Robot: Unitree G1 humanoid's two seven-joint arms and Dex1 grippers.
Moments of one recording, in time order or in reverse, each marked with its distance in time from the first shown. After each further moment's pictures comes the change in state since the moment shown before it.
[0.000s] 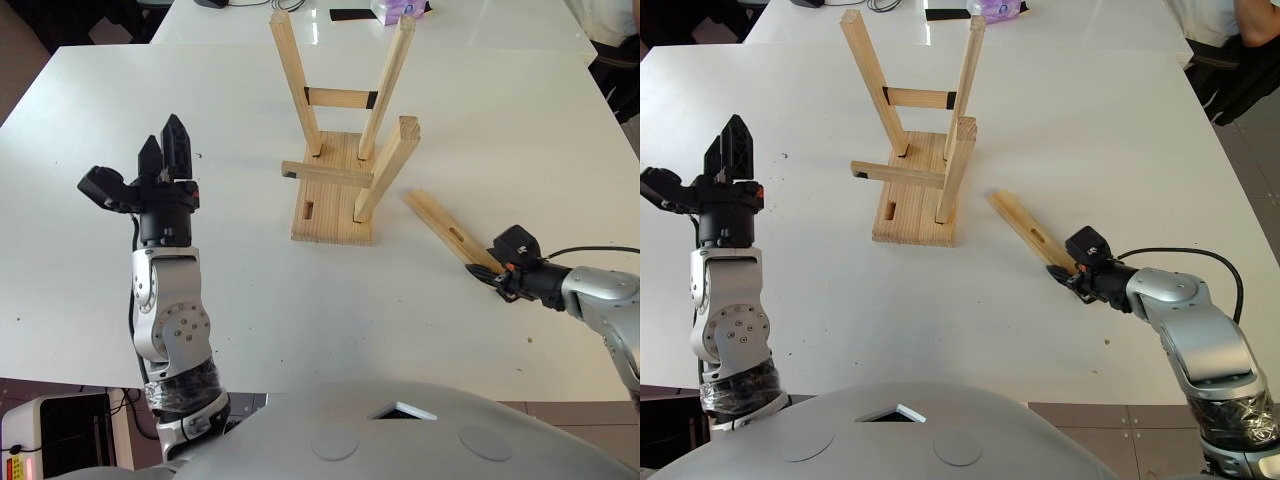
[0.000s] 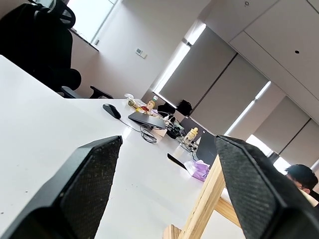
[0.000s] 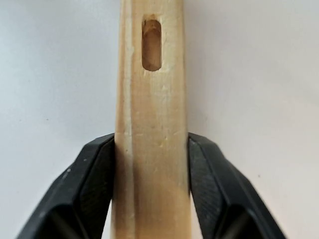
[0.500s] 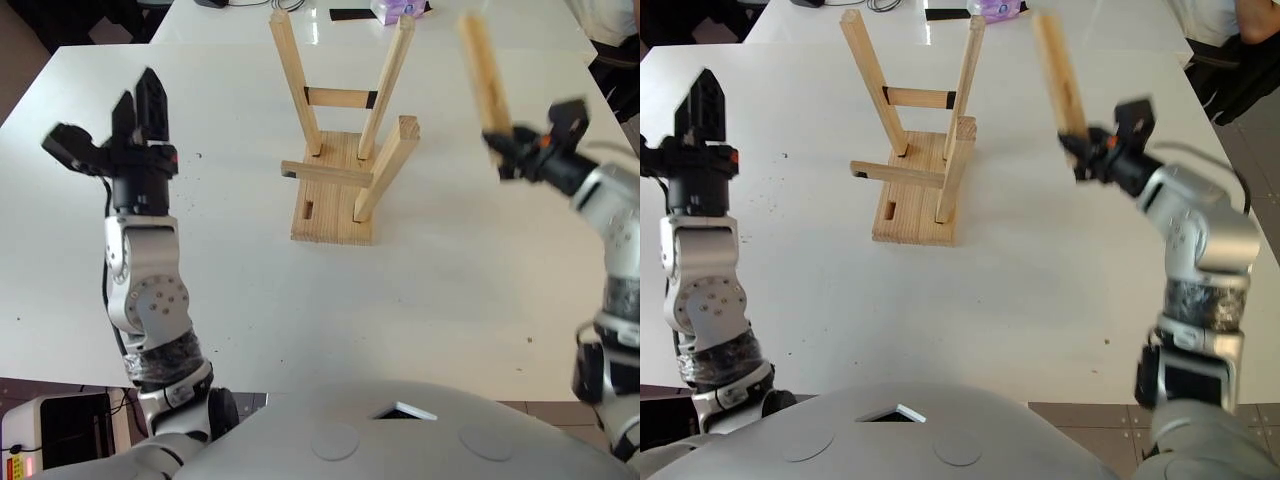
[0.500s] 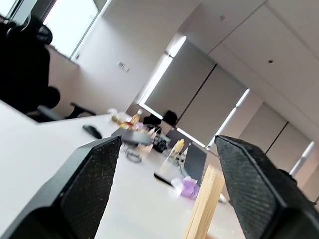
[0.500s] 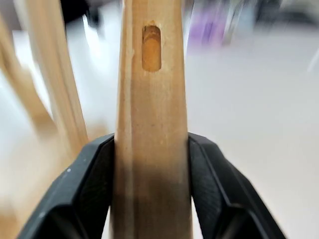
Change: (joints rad) left arm -0.233 0.136 0.072 0.067 -0.088 0.059 -0.004; right arm -0.786 0.305 -0.281 0.487 0.315 -0.110 -0.177
